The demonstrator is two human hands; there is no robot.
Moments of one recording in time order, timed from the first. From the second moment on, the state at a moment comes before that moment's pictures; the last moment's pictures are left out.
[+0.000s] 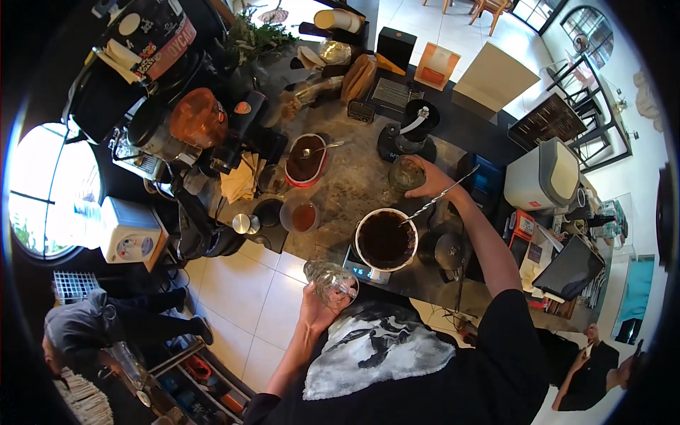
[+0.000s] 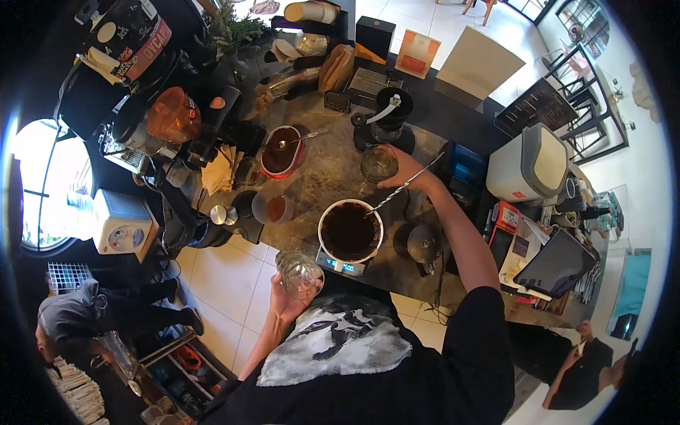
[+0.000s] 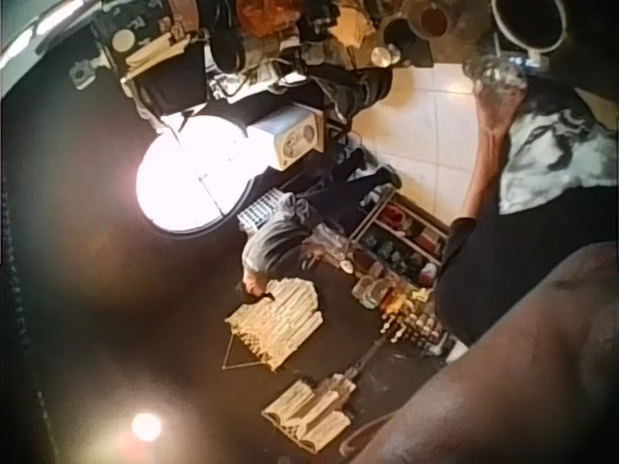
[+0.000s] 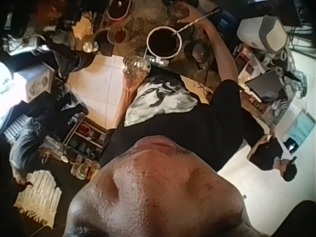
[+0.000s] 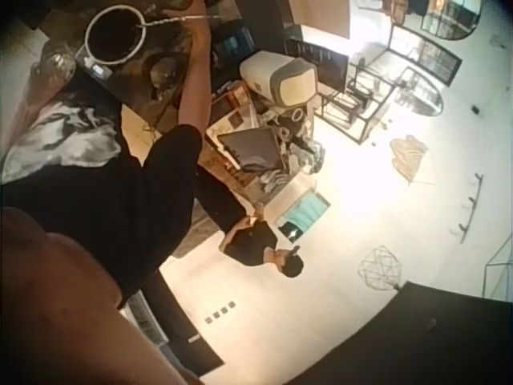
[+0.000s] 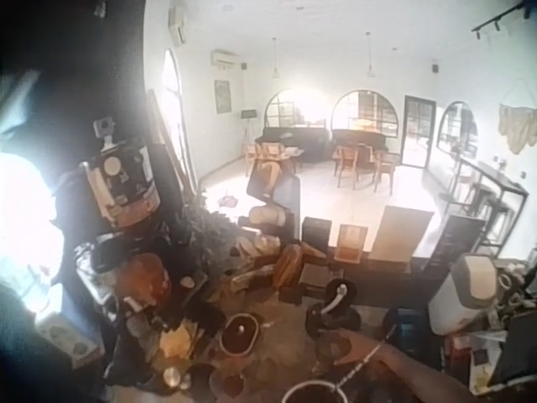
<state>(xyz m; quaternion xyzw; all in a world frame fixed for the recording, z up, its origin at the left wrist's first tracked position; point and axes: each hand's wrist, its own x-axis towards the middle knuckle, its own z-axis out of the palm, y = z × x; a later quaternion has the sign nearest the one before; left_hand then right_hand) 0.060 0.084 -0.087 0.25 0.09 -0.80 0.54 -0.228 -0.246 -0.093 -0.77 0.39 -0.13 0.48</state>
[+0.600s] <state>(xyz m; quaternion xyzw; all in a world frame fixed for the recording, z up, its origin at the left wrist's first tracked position) 0.073 0.081 -0.090 0.22 0.08 -0.81 0.54 -0.191 -0.214 -0.034 -0.84 0.44 -0.12 0.28</state>
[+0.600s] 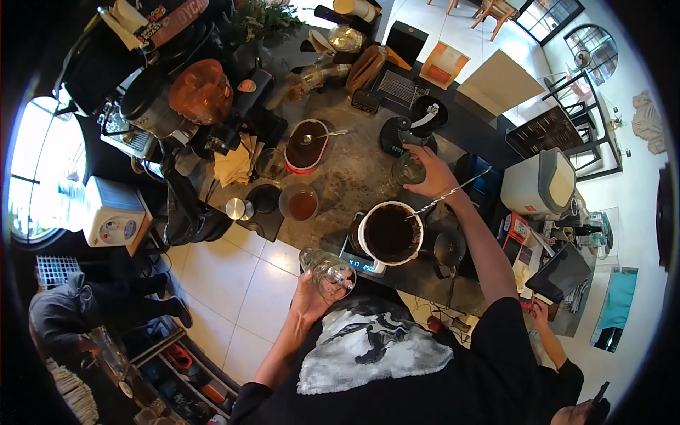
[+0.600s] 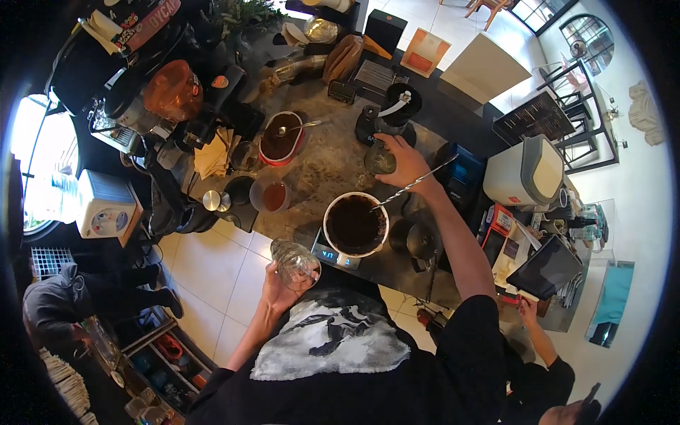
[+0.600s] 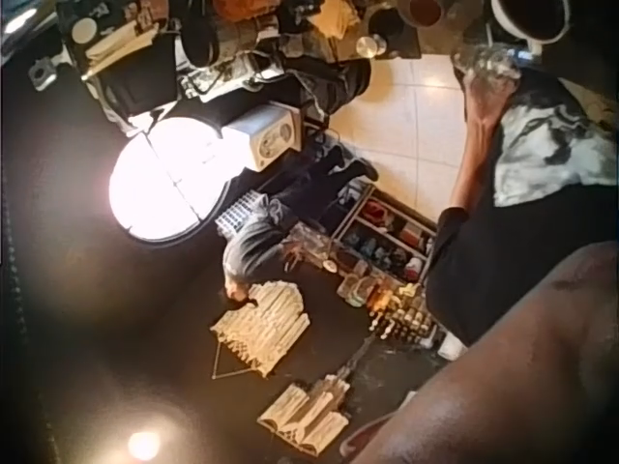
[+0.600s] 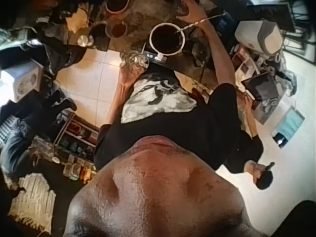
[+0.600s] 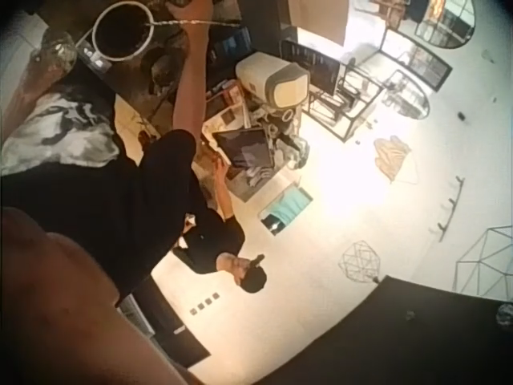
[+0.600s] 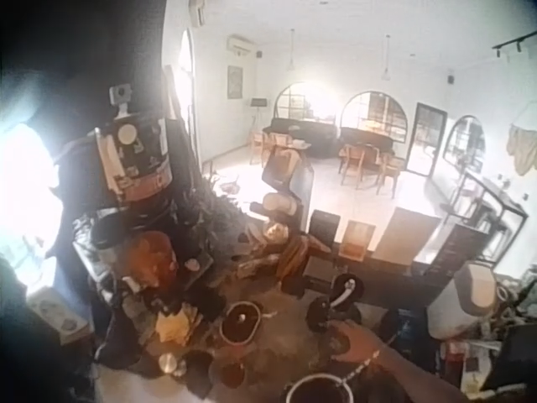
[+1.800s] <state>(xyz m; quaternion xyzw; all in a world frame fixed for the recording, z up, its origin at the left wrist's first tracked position) 0.131 0.072 -0.093 0.24 0.04 -0.86 0.45 -0.123 -0.234 -0.032 -0.86 0.37 -0.11 0.32</state>
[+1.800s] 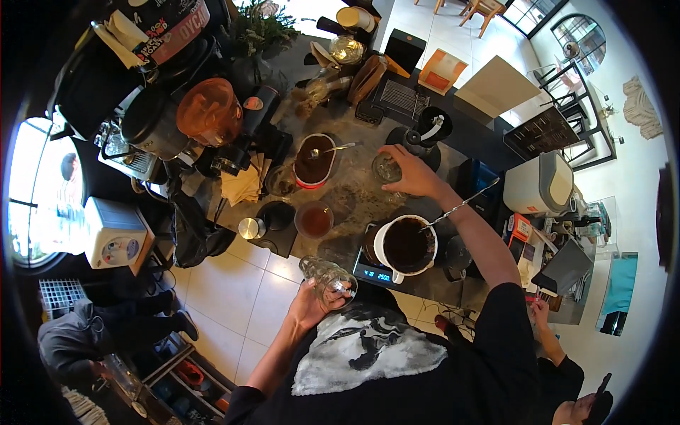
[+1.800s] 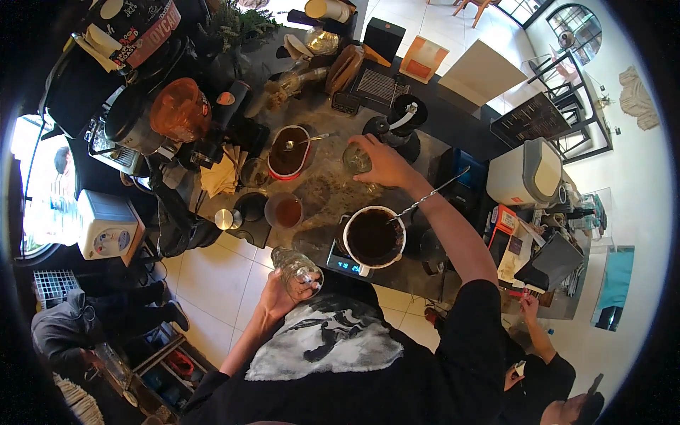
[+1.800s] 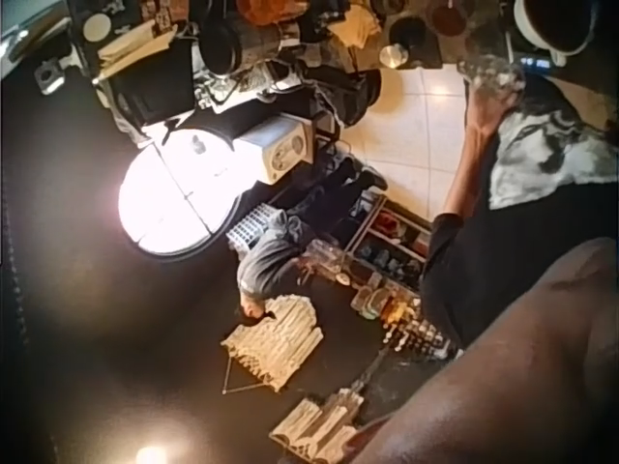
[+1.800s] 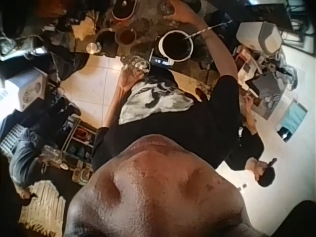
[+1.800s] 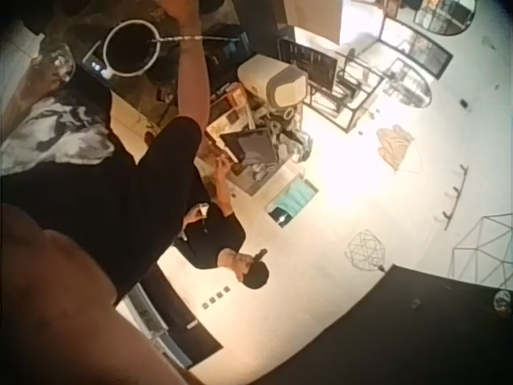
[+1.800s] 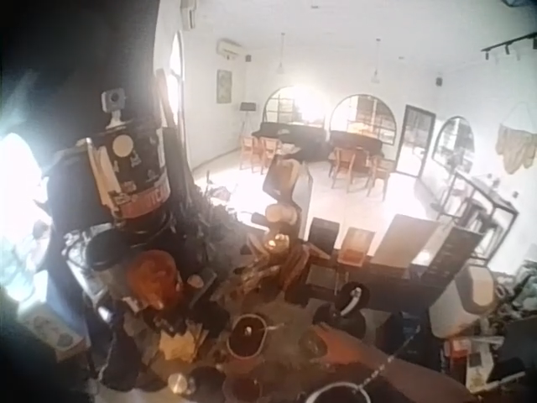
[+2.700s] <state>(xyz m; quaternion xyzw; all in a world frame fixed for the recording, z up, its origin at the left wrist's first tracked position) 0.123 0.073 -0.094 0.28 0.04 -0.83 0.47 -0.115 -0.217 -0.029 -0.93 0.28 -0.19 0.12</state>
